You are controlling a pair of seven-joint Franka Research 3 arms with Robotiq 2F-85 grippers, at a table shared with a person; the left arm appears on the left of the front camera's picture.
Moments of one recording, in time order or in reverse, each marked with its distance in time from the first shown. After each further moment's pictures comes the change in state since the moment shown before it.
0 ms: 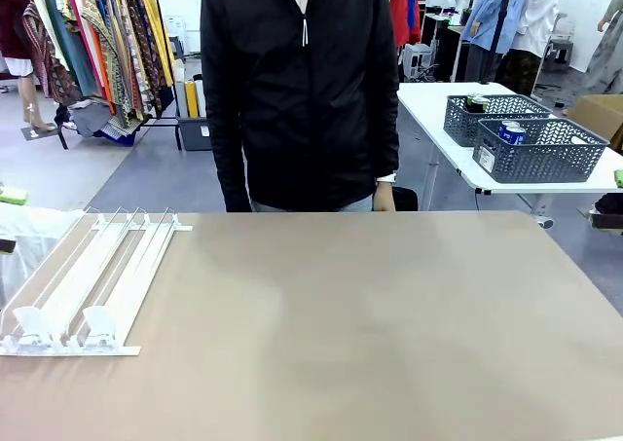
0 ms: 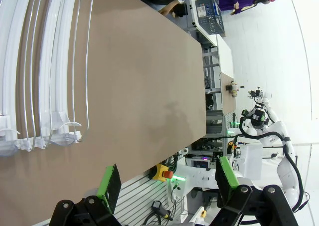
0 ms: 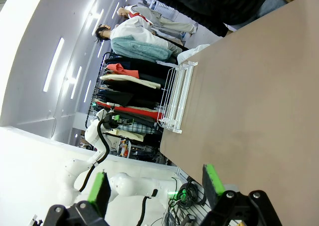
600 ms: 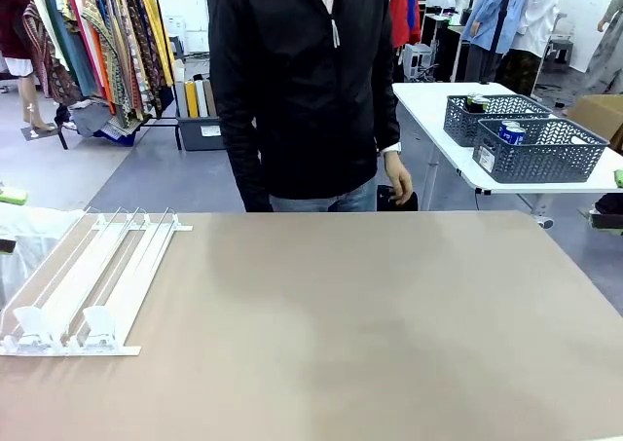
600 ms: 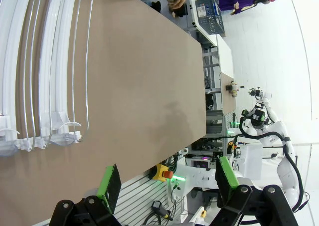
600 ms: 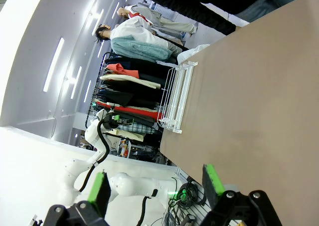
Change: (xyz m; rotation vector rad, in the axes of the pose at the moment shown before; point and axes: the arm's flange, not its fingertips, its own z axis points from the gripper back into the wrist) left arm 0.000 0.000 0.000 0.000 0.000 0.000; right arm 0.000 0.000 0.000 0.000 0.000 0.000
